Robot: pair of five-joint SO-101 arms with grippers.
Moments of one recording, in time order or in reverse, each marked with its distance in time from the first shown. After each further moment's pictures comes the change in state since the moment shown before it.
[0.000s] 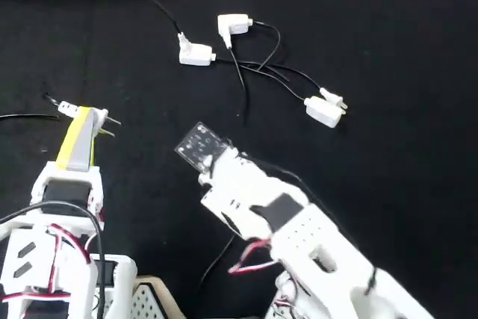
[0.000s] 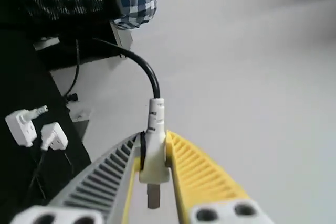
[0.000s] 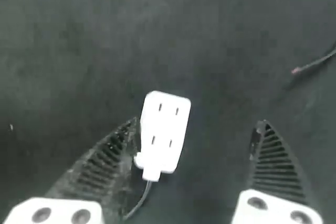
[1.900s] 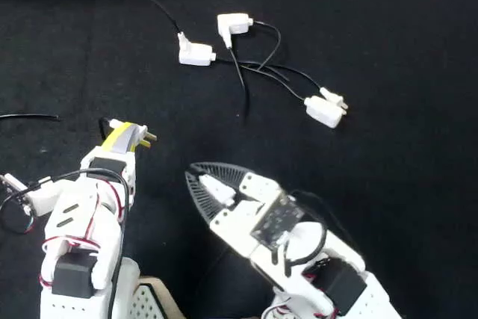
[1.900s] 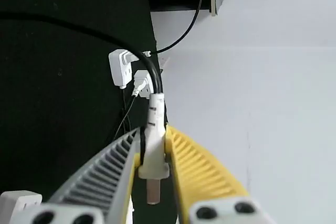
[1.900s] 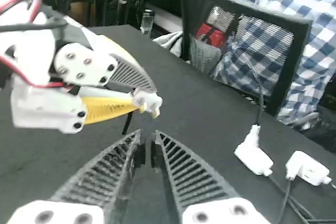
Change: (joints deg) left arm 4.7 0.4 21.3 -1.8 8.4; right arm -7.7 -52.5 6.6 2.0 -2.2
